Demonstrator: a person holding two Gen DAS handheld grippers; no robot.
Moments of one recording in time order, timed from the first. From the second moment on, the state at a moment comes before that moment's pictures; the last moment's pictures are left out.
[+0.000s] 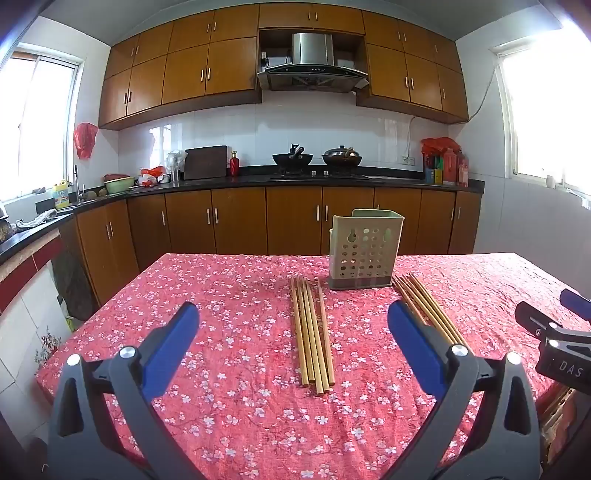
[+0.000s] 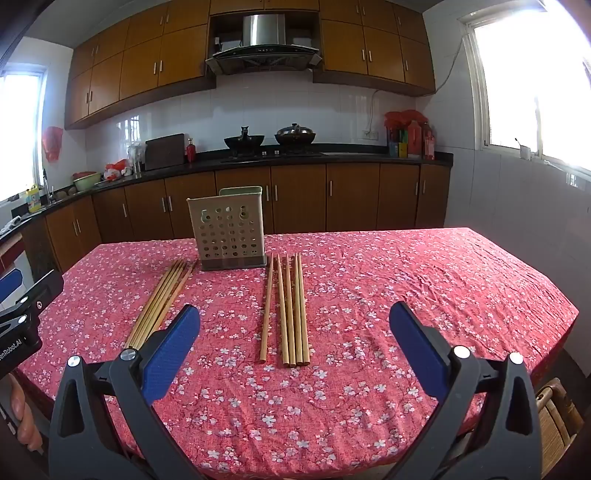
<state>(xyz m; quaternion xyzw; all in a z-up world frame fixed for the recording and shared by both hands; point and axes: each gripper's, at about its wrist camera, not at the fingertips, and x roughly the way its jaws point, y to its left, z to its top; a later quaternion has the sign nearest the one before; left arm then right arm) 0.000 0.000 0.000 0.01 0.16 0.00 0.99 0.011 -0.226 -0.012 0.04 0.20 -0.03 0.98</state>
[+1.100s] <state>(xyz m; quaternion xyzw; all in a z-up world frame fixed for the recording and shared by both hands) -0.001 0.001 0.000 0.01 0.16 0.00 0.99 0.011 -0.228 -0.010 0.04 0.20 -0.03 0.98</state>
